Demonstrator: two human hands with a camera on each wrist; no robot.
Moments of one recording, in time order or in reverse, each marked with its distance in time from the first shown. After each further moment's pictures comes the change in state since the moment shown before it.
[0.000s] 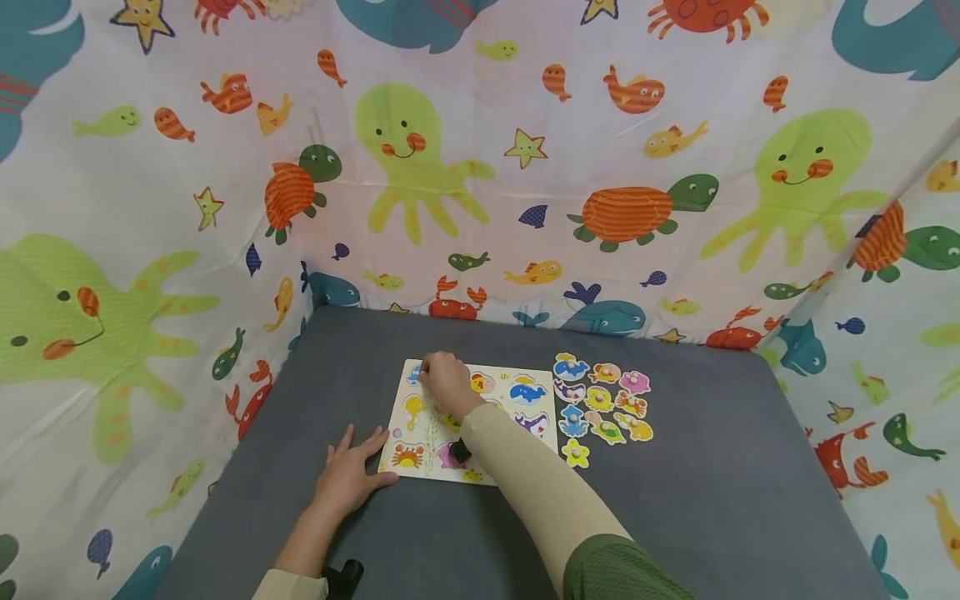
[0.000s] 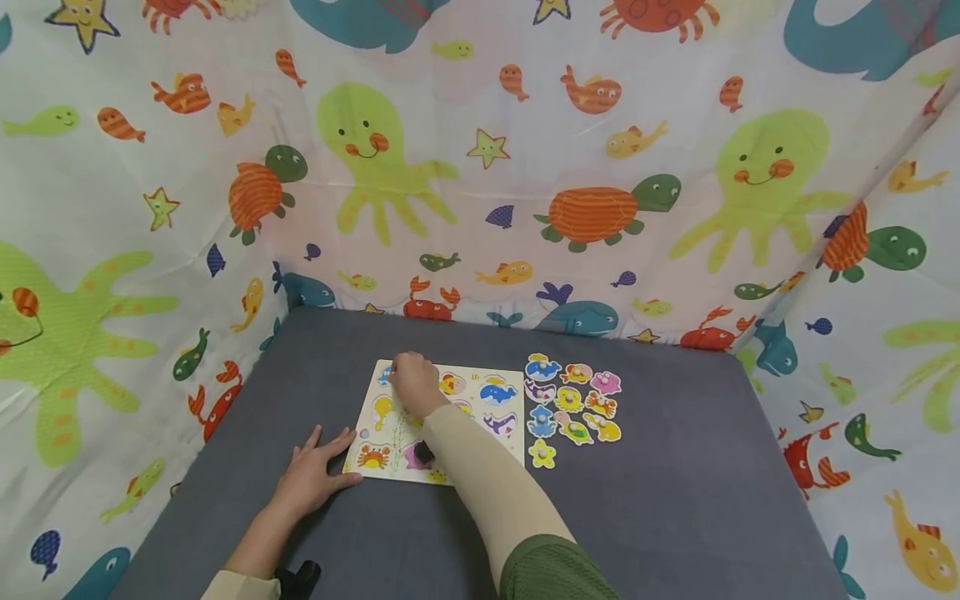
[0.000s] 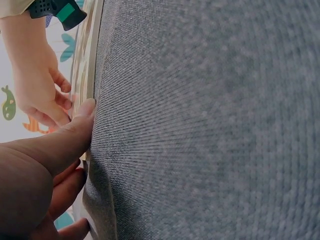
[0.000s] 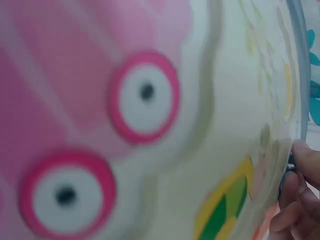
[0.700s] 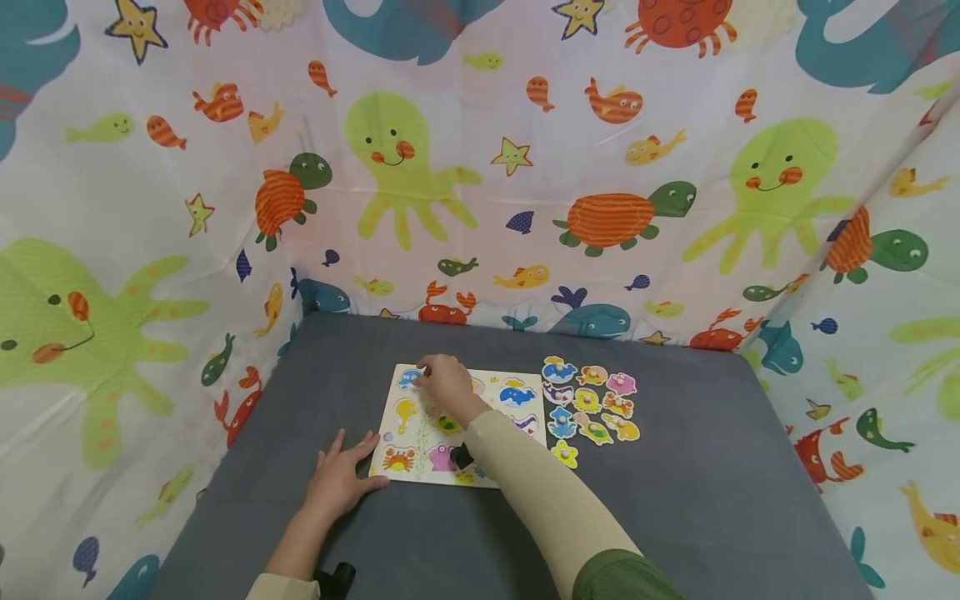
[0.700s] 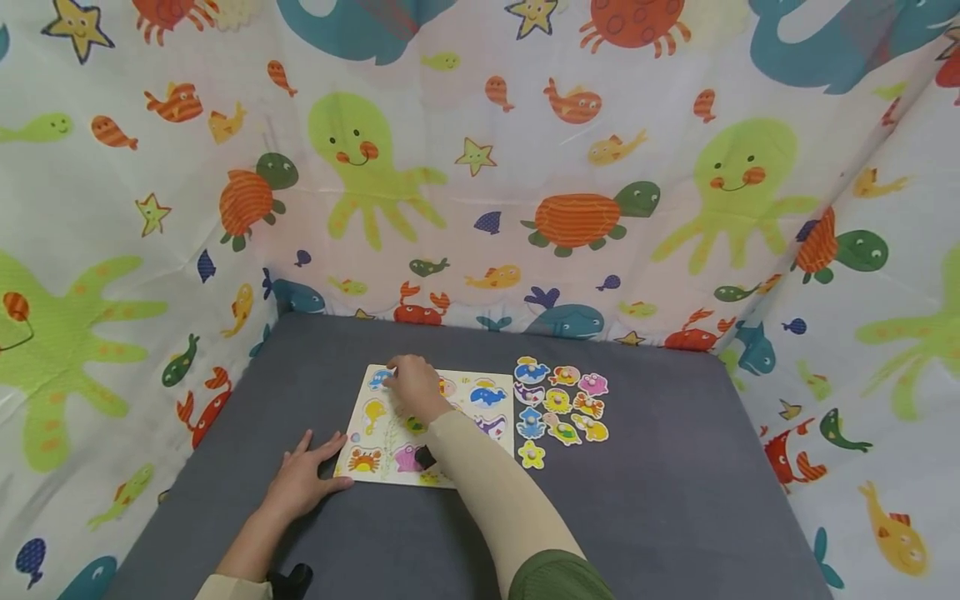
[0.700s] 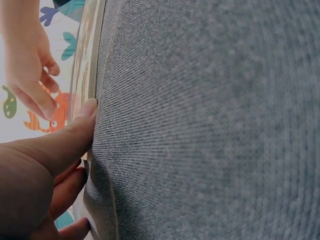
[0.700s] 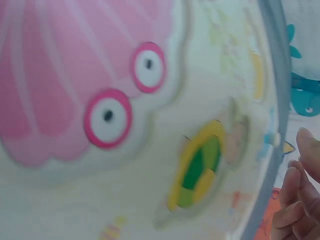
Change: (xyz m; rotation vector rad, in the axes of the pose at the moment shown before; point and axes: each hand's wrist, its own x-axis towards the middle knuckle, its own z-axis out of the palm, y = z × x) left_hand -0.002 0.007 -0.003 0.021 -0.003 0.011; right_hand -0.017 0.007 -0.024 0.064 0.009 0.000
